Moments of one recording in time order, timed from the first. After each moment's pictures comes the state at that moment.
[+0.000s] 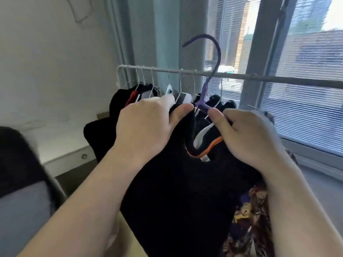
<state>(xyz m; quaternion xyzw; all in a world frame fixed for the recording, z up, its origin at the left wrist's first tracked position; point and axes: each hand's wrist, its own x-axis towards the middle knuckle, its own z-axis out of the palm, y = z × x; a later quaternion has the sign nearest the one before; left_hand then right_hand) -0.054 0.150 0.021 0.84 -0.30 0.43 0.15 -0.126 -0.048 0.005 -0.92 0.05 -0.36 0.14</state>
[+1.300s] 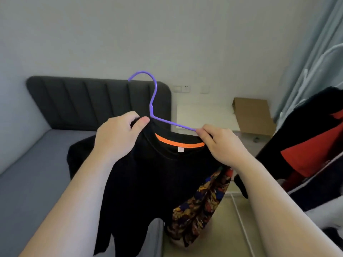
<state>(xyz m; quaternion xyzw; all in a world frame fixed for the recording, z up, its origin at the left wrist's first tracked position) 0.126 0.666 -0.092 0.93 0.20 0.28 0.17 0.254 0.422 -0.105 -0.89 -0.36 -0.04 0.26</state>
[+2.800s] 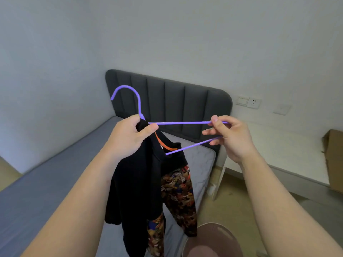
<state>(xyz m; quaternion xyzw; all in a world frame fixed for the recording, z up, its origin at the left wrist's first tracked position) 0.210 0.792 -0.114 0.84 0.35 0.29 0.28 0.437 0.623 -0.126 -0.60 -0.35 0.21 0.68</state>
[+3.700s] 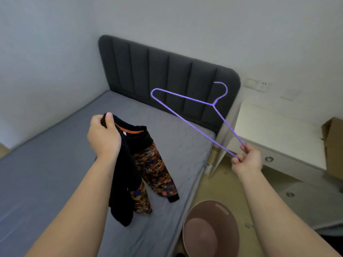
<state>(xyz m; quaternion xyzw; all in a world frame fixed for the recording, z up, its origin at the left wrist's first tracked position) 0.147 0.889 -0.224 0.58 0.58 0.49 0.29 0.435 0.657 -0.268 -0.51 0.21 0.23 0.80</state>
